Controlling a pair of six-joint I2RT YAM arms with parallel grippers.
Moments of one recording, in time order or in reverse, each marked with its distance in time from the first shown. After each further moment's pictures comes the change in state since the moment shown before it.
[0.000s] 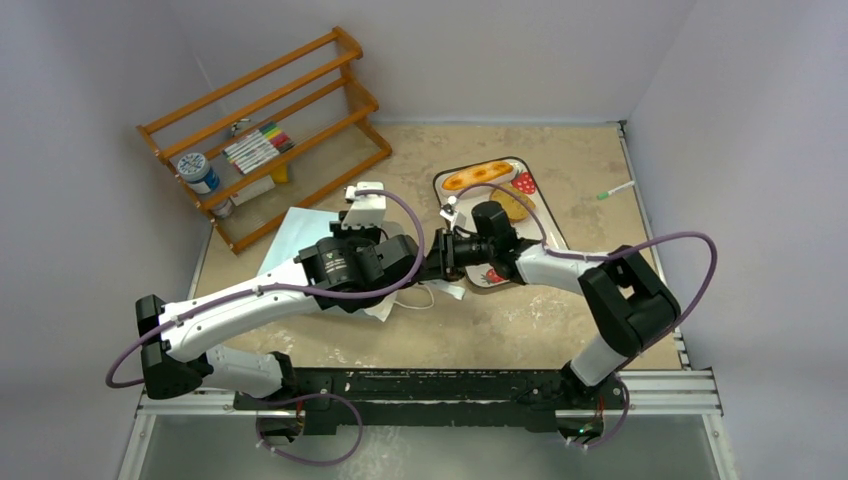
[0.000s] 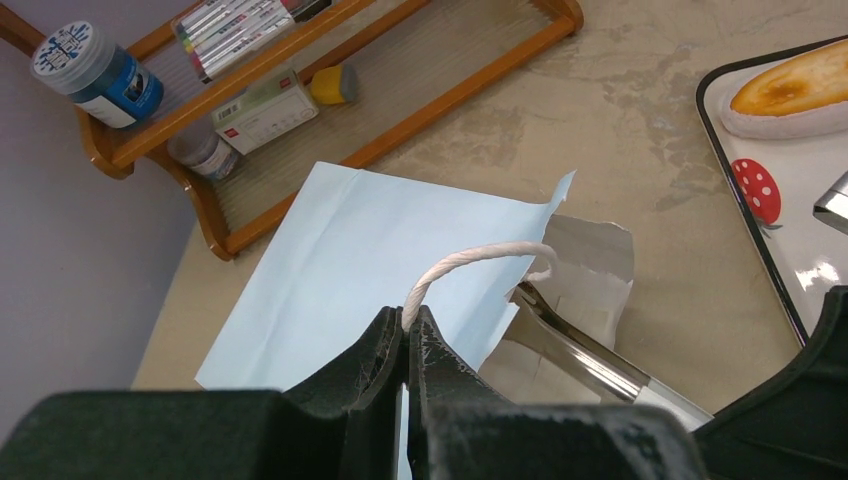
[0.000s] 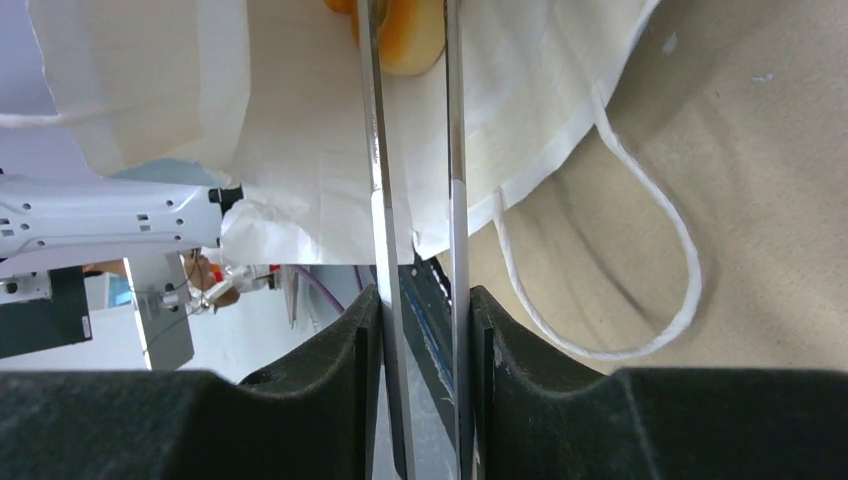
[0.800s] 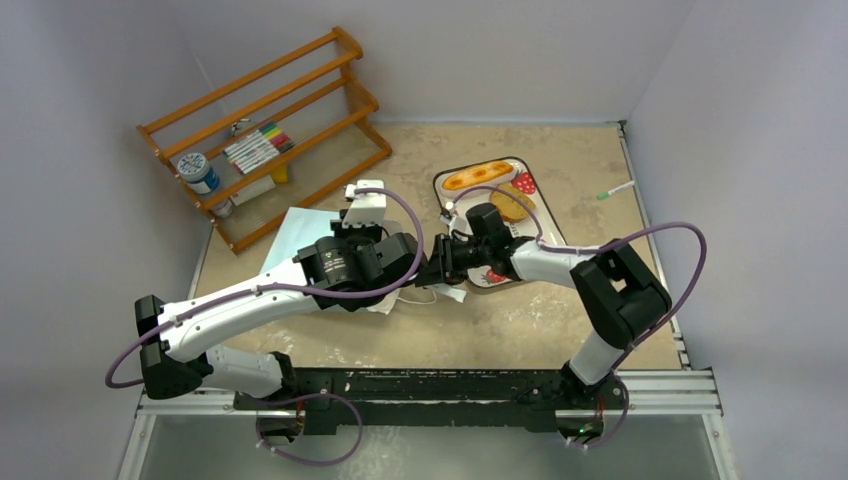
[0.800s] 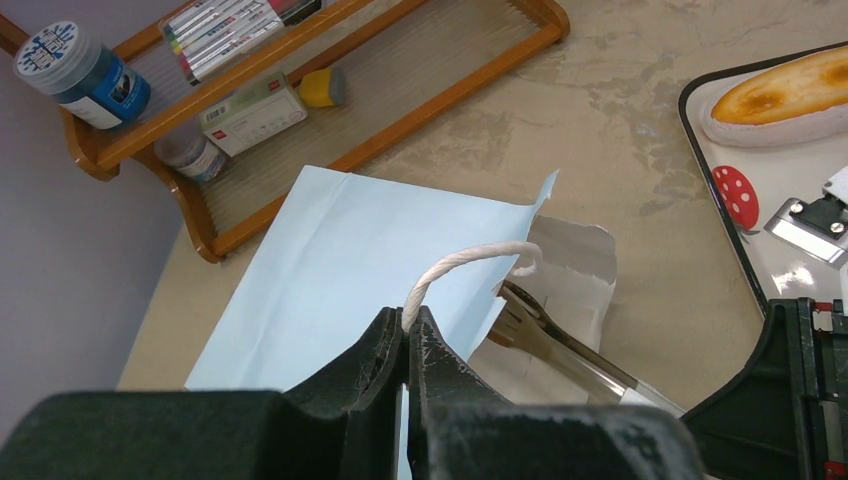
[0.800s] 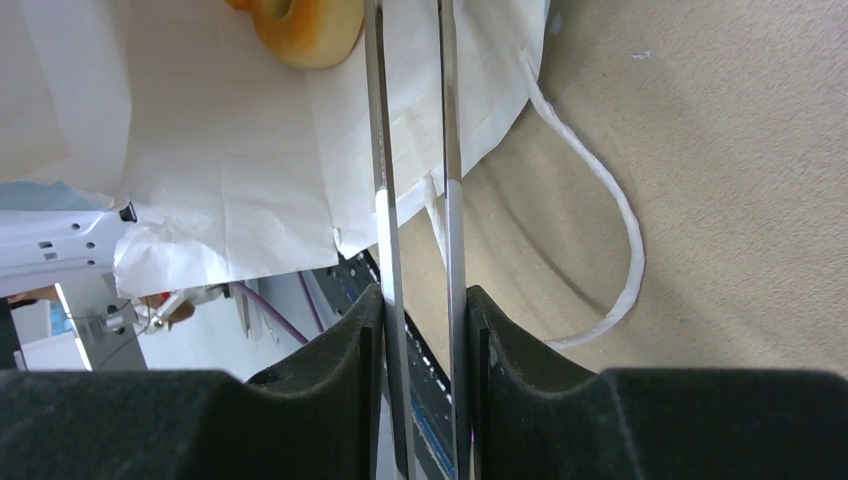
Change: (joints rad) left arm 0.000 -0.001 0.014 0.013 -0.002 0.007; right arm -0.003 0.041 0.026 -0.142 0.079 -0.116
